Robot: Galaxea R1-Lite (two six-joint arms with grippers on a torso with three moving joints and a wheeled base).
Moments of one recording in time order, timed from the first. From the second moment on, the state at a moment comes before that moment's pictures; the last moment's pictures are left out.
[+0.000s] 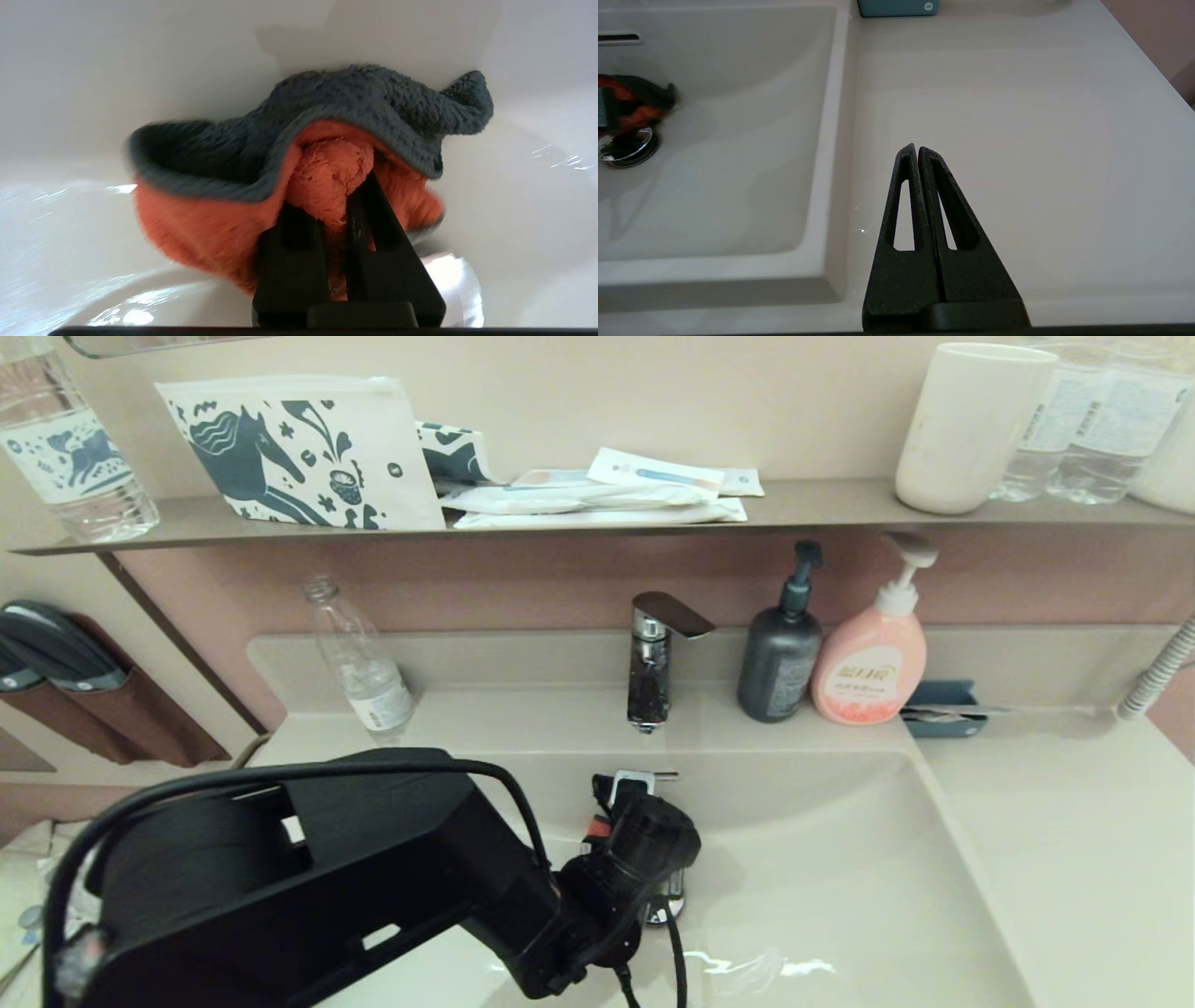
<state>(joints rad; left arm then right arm) -0.83 2.36 -1.05 -0.62 0.54 -0.35 -0.01 0.00 0.00 0.00 -0.03 0.01</state>
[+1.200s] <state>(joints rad) -1.13 2.29 -1.18 -0.02 0.51 -0.73 -0.01 0.00 0.00 0.00 -0.03 0.01</state>
